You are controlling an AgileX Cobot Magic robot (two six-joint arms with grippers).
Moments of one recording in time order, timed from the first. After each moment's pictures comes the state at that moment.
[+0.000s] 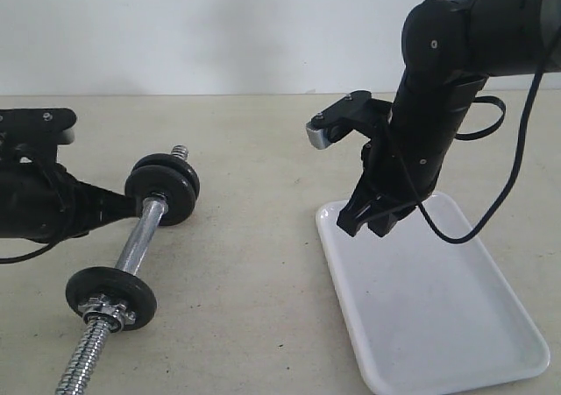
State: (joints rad) left arm -0.39 1.59 -0.64 -1.74 -0.26 1.40; right arm 0.48 1.83 -1.26 0.08 0.92 -0.38
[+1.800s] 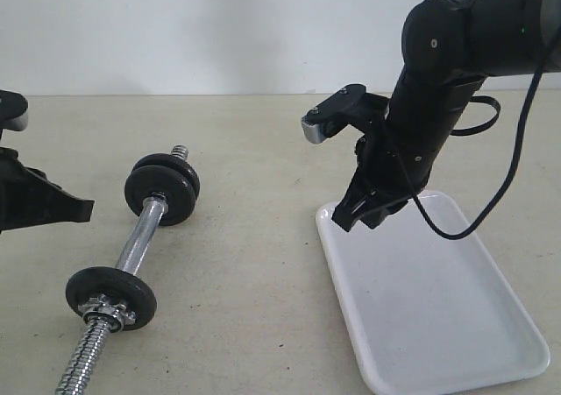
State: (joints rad) left arm -0.23 1.41 -0.57 -1.74 -0.13 1.75; right arm 0.48 1.83 -1.26 0.09 0.86 -0.42
